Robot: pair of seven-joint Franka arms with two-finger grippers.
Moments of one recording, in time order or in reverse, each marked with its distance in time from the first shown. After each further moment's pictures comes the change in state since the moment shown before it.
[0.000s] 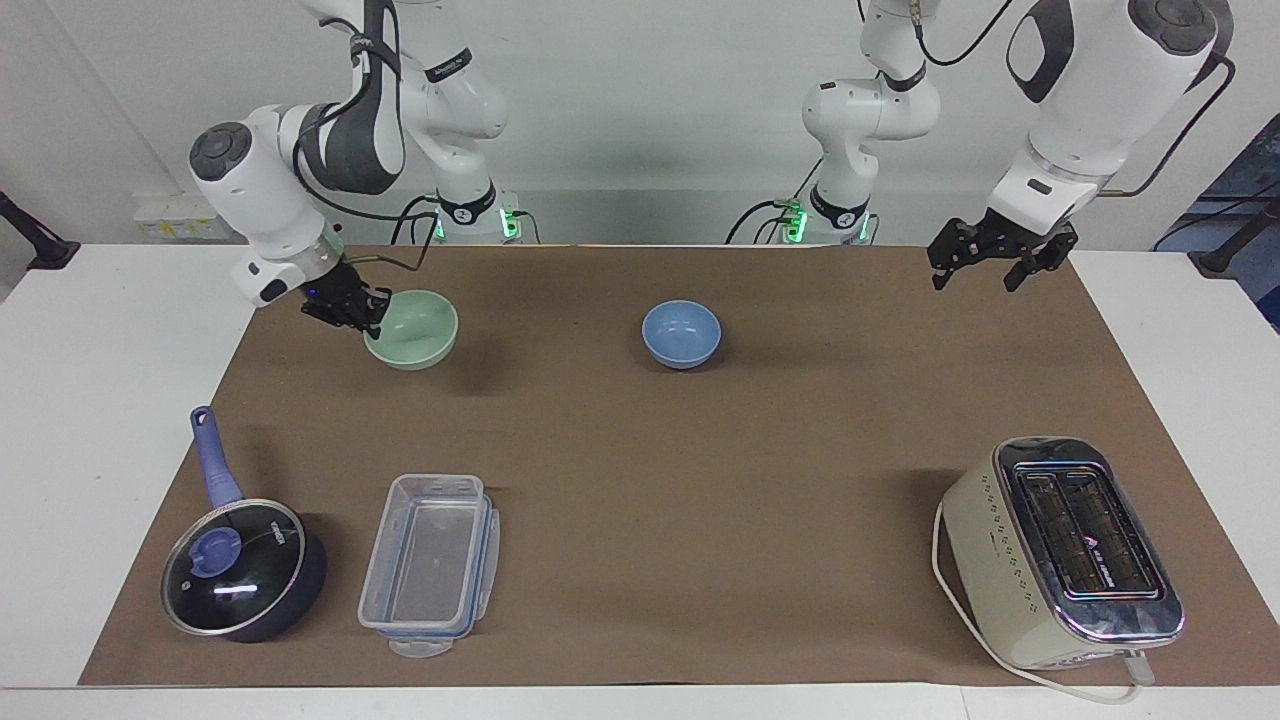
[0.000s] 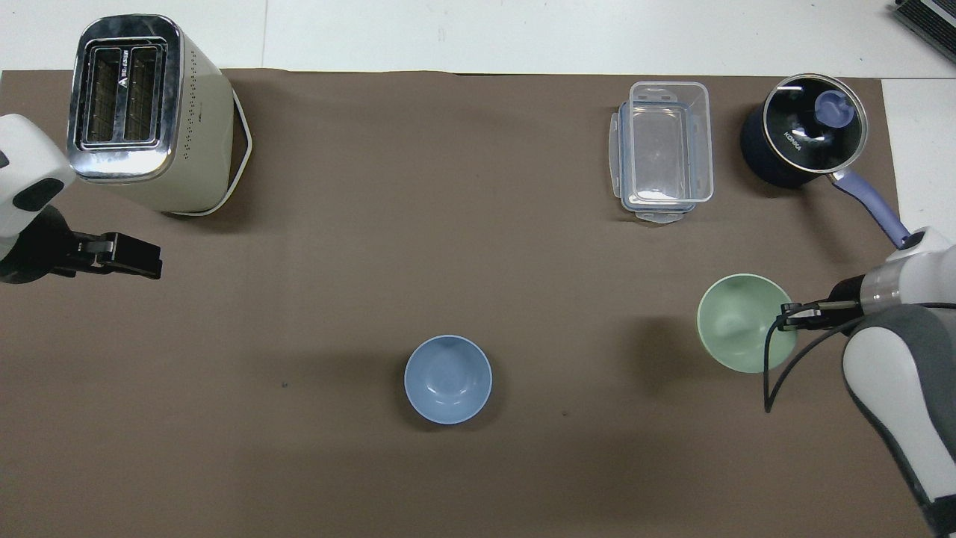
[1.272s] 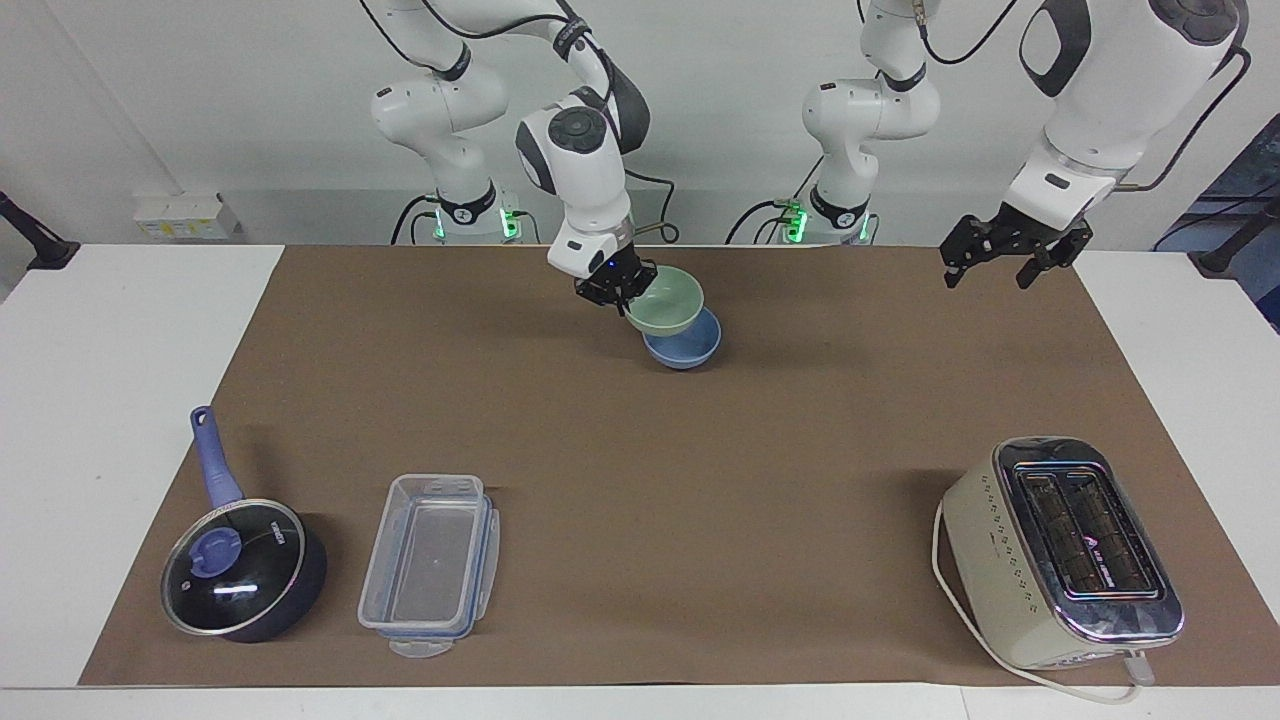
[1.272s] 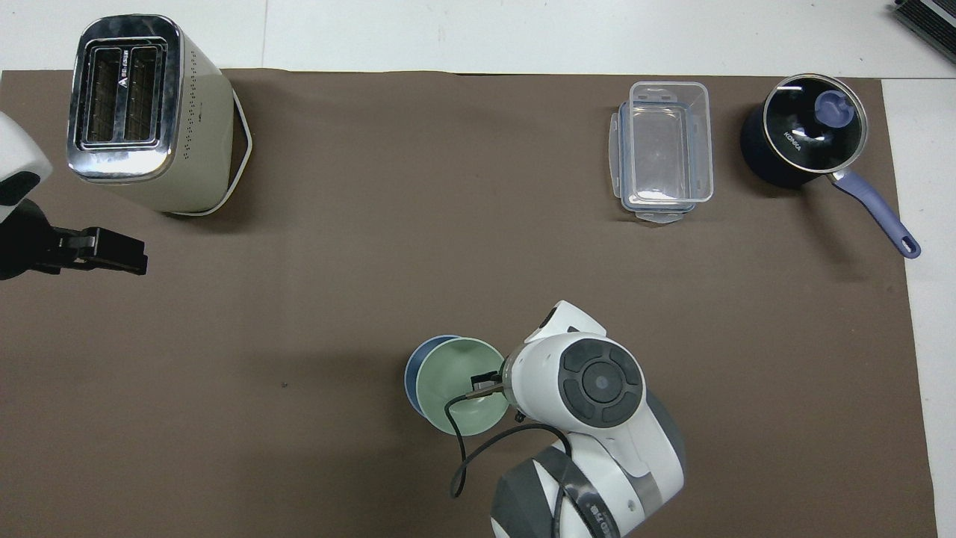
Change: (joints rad) left arm 0.019 0.003 0.000 0.016 0.000 0.000 0.003; right arm 0.719 0.152 0.008 -0.021 0.043 0.318 0.537
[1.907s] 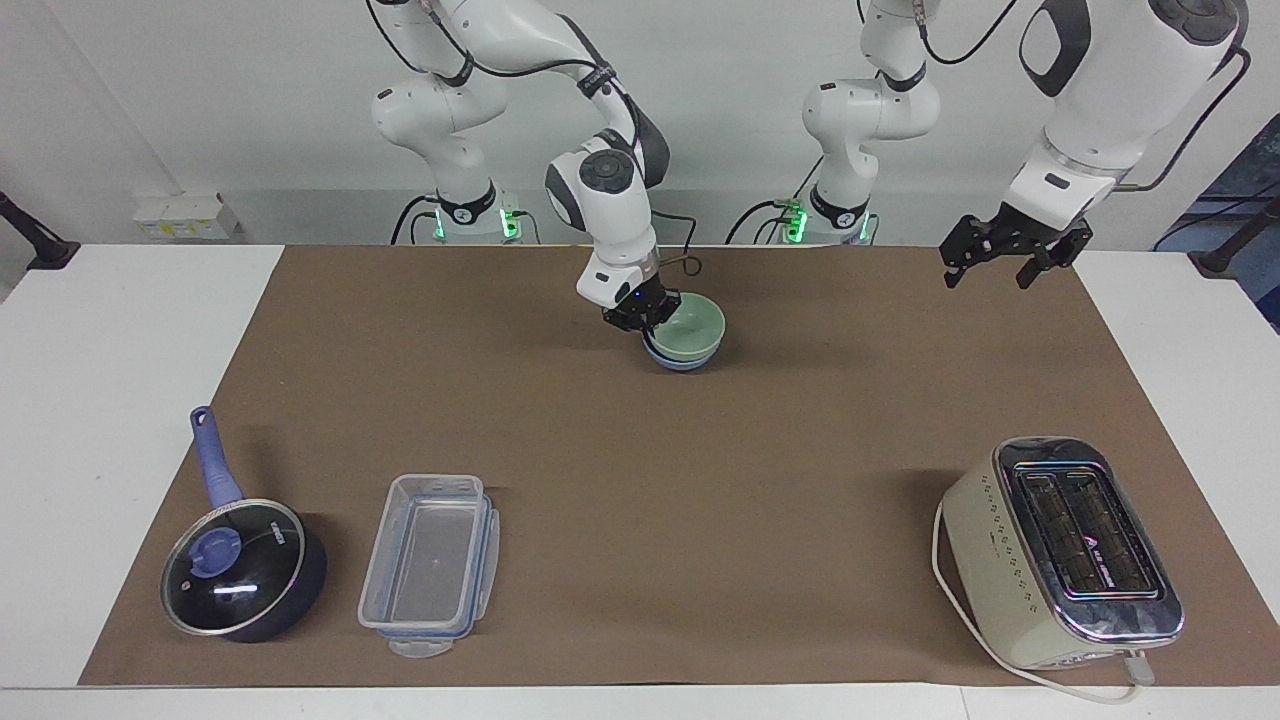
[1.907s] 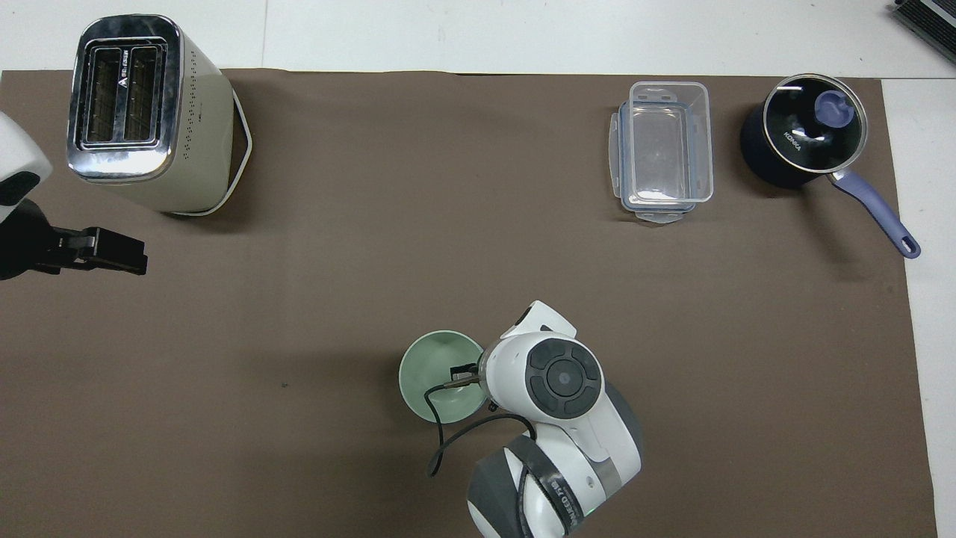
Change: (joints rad) left arm 0.000 0.000 0.000 0.000 0.000 0.000 0.000; right arm 0.036 0.105 -0.002 0.011 0.000 0.127 0.053
